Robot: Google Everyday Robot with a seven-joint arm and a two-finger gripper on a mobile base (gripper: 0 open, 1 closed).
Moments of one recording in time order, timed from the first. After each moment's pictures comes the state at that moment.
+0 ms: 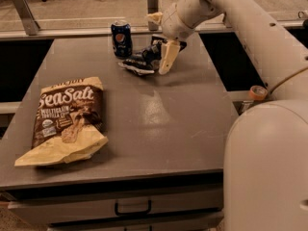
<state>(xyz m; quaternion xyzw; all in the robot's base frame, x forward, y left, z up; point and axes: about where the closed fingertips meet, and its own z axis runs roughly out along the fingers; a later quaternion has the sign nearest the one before) 0.739 -0.005 0.896 -0.78 0.51 0.06 0.36</state>
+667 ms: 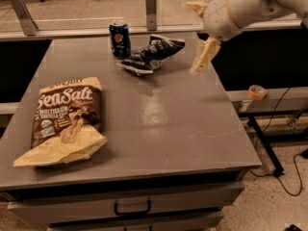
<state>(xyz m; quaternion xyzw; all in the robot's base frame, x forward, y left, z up) 0.673 -0.094 0.949 -0.73 0.54 0.03 0.42</state>
